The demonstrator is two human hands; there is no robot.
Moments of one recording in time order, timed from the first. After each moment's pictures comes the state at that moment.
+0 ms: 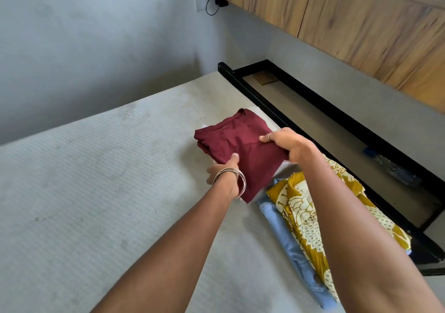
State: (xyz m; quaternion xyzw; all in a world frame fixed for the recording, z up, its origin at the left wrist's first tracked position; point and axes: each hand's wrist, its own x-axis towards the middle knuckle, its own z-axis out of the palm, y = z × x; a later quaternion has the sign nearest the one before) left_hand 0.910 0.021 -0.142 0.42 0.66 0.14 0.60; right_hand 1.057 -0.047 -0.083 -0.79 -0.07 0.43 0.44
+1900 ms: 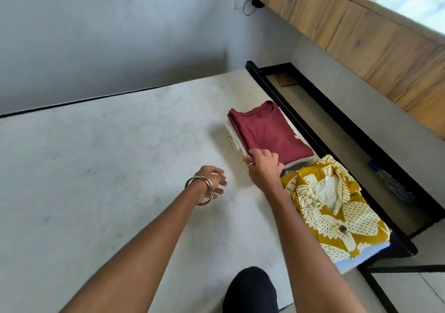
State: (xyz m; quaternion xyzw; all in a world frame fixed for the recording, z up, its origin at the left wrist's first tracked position) left_hand 0.757 0.026 -0.106 0.57 0.51 0.01 0.64; right_hand 0.903 -0.059 -0.104 -0.90 -0.38 0.14 0.17
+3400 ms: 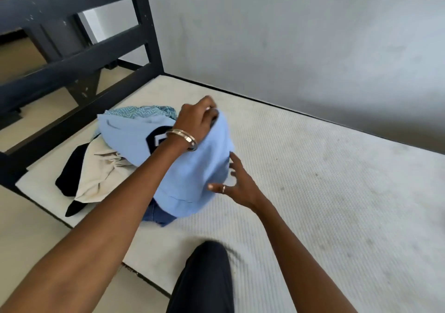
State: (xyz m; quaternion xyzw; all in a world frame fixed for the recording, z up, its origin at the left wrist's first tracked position) left_hand 0.106 0.097 0.091 0.69 0.62 0.38 0.05; right_hand 0.282 0.057 -0.021 -0.43 -0.69 0.52 0.27
